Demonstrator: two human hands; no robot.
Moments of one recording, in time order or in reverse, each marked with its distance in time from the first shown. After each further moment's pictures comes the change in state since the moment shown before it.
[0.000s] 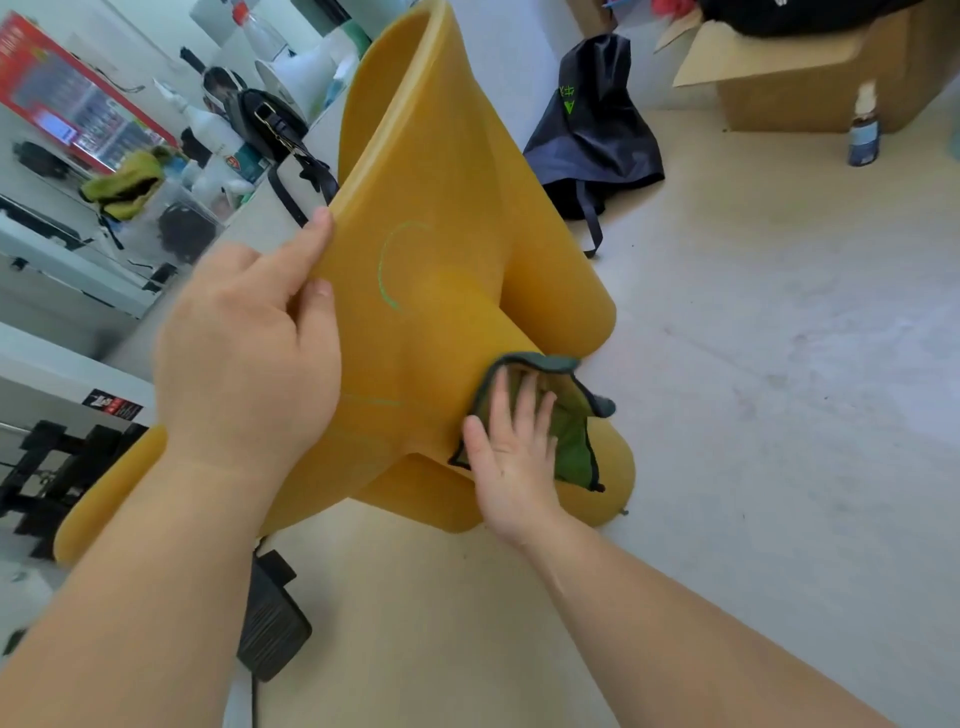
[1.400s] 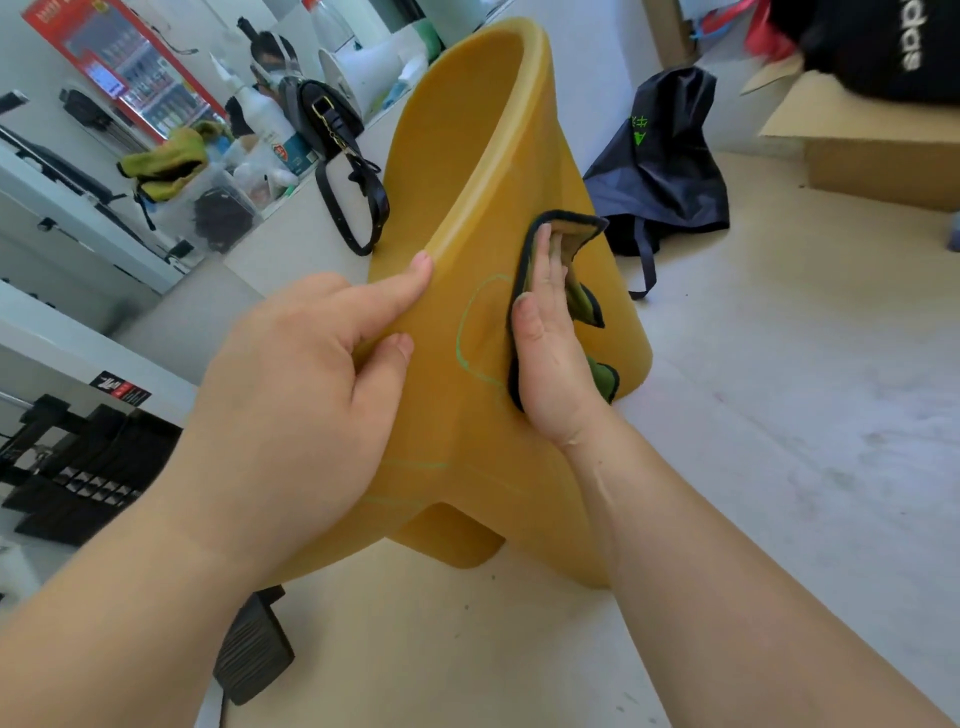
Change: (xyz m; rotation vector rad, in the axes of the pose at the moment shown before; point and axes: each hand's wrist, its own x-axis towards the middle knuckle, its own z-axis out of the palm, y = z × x) left_hand 0.041 -0.015 -0.006 -0.208 -0.240 0.009; right_hand 0.137 -0.094 -0.051 0.271 0.052 -0.399
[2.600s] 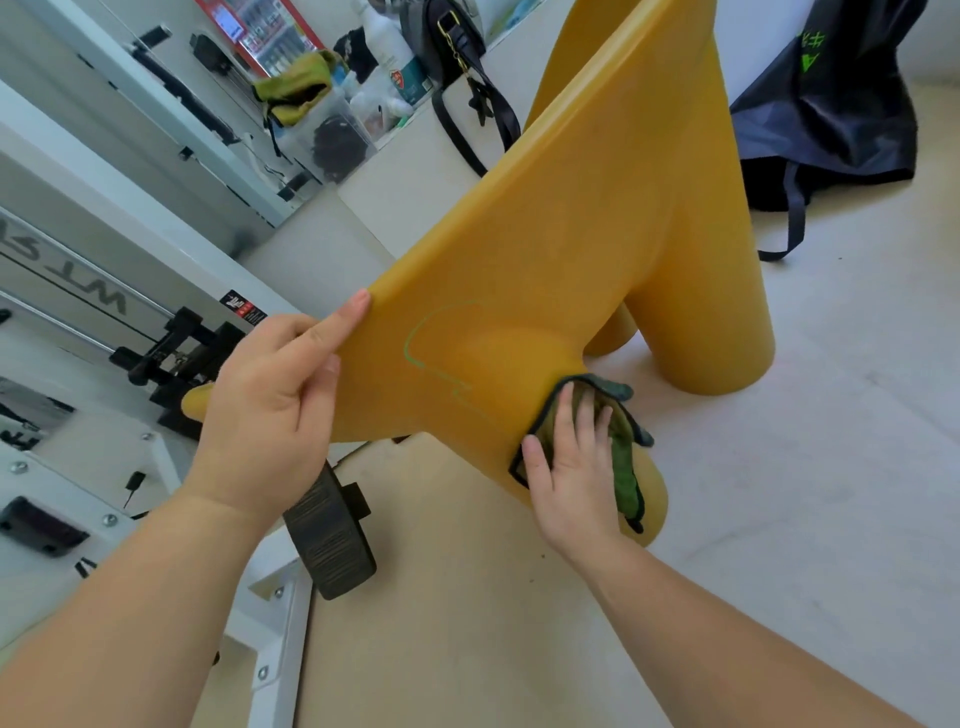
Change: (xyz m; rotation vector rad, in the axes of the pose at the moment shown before) left_hand -0.082 -0.167 0.005 0.054 0.132 -0.041; right_hand -0.130 0.097 0.124 -0.421 -0.196 0.235
